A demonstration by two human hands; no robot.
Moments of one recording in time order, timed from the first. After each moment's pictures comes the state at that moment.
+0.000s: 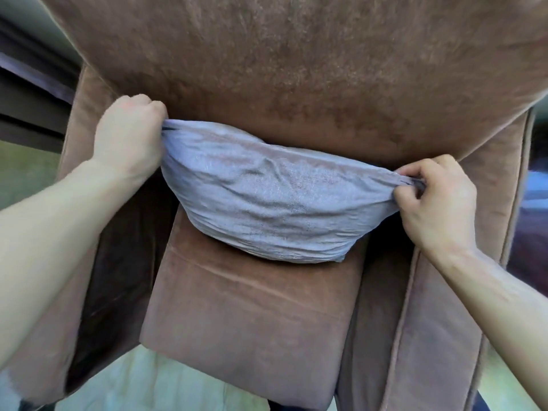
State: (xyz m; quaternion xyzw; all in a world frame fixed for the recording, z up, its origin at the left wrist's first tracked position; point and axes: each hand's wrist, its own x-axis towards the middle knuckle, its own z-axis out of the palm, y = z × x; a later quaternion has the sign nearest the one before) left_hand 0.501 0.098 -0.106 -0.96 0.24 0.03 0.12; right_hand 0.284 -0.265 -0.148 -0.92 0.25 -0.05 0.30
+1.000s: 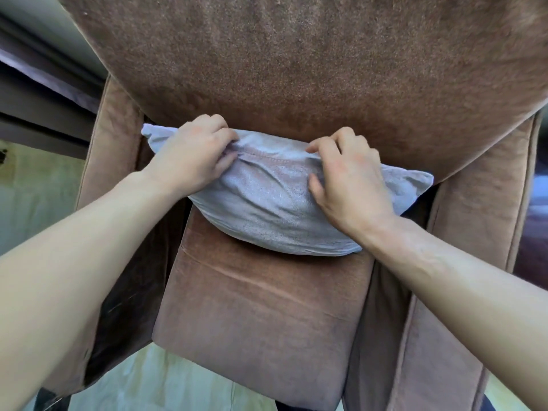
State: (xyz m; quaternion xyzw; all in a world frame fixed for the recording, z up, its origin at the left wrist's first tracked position) left_hand 0.479 0.058 -0.103 -0.91 0.41 0.09 0.03; right_hand 0.345 -0.180 -0.118 -0.97 0.05 0.01 0.23
